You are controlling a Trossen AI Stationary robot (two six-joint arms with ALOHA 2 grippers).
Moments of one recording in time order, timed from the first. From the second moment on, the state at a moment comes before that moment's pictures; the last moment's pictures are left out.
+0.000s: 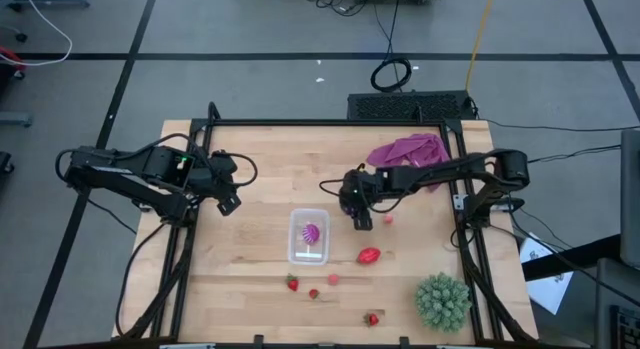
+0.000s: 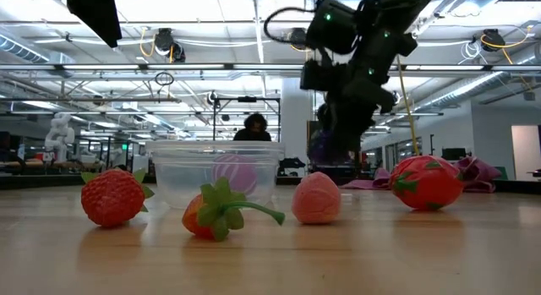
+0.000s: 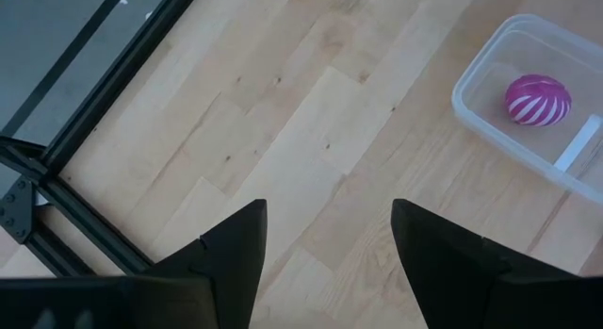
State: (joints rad) left arm -0.15 1.08 1.24 -1.39 -0.42 -0.68; right arm -0.08 1.67 0.99 -0.36 -0.05 -0.12
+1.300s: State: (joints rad) left arm -0.15 1.08 1.24 -1.38 -0.43 -0.62; right arm 0.15 1.79 1.21 -0.02 -0.14 -0.08
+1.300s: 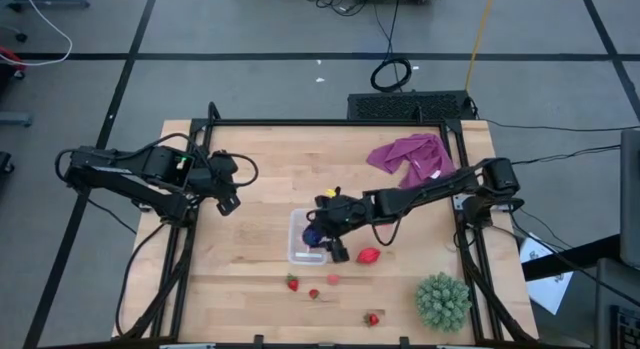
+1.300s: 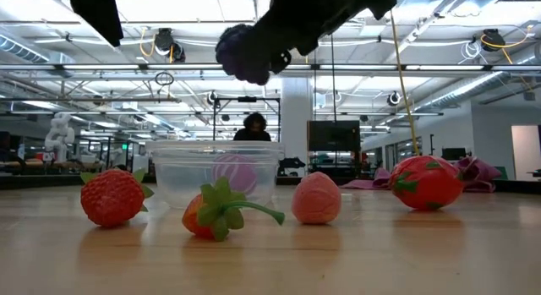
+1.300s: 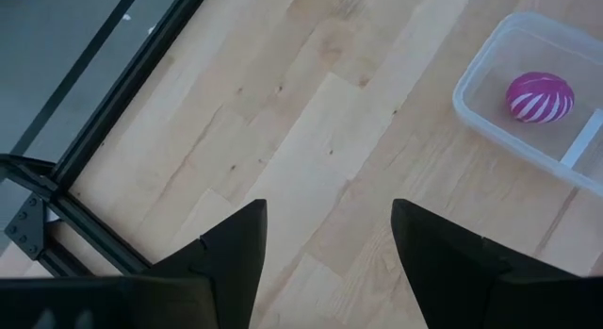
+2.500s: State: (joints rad) left arm -0.15 1.09 1.24 -1.38 -0.42 -0.63; right arm 0.20 1.98 1.34 -0.17 -0.10 0.04
